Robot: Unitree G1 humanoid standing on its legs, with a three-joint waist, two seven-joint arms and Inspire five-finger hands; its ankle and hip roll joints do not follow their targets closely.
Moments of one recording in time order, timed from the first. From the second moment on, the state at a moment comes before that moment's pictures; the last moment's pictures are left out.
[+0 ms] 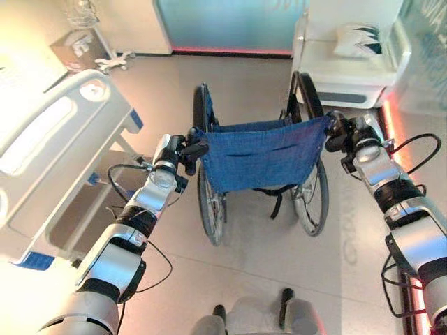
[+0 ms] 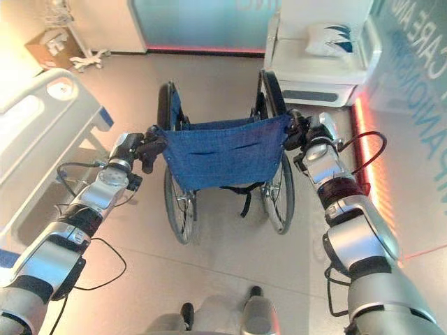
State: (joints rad) left arm -0.81 0.50 -0.42 0.78 -0.17 0.20 0.18; right arm -1.04 -0.63 0.52 0.94 0.17 0.35 -0.15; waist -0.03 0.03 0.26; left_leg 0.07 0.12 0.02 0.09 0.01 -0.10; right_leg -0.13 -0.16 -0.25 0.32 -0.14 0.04
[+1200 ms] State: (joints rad) left arm -0.79 0.56 -0.45 0.75 -0.14 0.25 0.12; right arm -0.97 -0.53 0.48 1.03 0.16 0.27 -0.13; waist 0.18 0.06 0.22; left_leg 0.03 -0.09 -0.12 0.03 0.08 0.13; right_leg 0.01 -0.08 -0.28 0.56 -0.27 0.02
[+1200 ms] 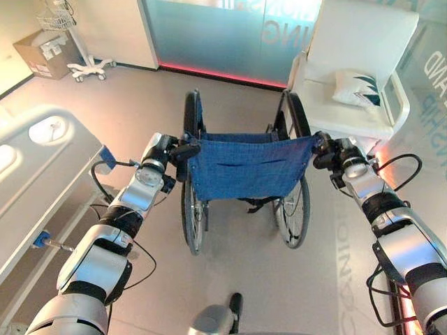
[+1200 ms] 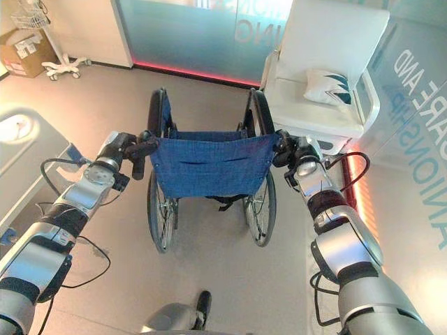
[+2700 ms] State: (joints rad) left arm -0.70 0.58 -0.41 0.65 -0.17 0.25 0.10; right arm -0.94 -0.54 0.52 1.03 0.16 0.28 -0.09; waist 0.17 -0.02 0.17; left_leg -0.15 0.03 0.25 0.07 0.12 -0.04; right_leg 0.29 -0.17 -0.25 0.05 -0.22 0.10
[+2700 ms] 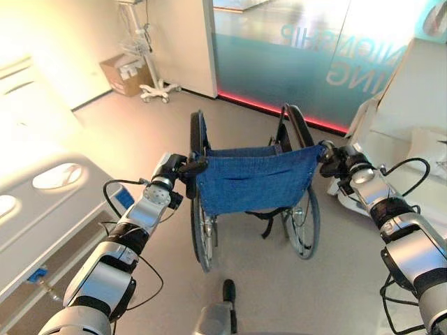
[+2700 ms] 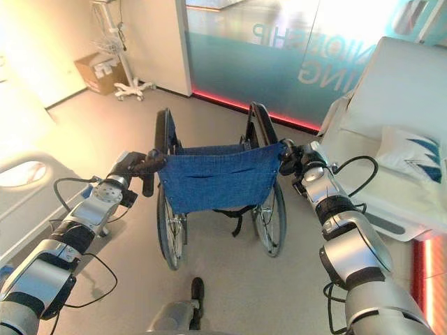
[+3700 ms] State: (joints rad) left arm -0.74 0.54 -0.37 0.63 -0.16 0.25 -0.02; right arm -1.01 -0.74 0.53 0.89 0.08 0.32 0.03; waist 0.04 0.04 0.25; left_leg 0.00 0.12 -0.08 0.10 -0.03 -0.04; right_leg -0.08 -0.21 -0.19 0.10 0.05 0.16
